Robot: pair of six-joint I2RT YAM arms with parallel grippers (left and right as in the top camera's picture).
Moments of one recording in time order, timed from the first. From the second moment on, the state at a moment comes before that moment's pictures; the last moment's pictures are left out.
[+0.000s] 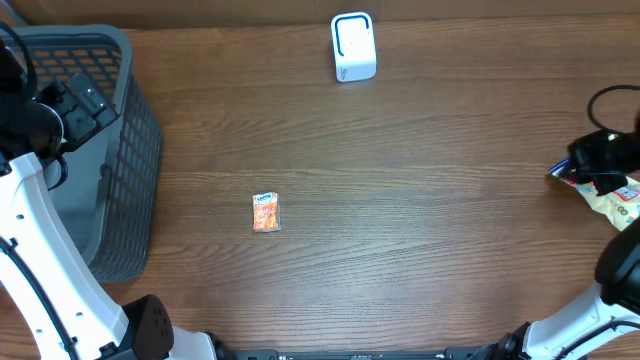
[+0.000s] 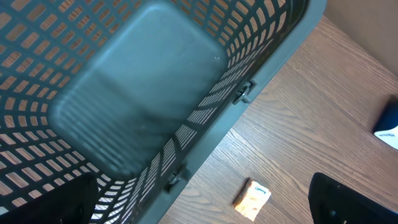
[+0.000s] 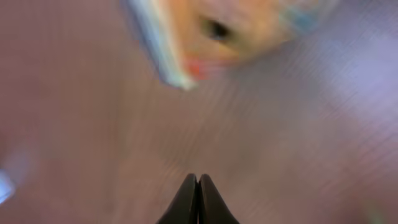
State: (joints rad) left arm 0.38 1.67 2.32 -1.69 -0.05 -0.34; right arm -0.50 1.94 1.54 -1.27 -0.26 0.69
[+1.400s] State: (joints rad) left arm 0.38 1.67 2.32 -1.69 -0.05 -0.34; right arm -0.55 1.94 1.43 -0.62 -0.24 0.44
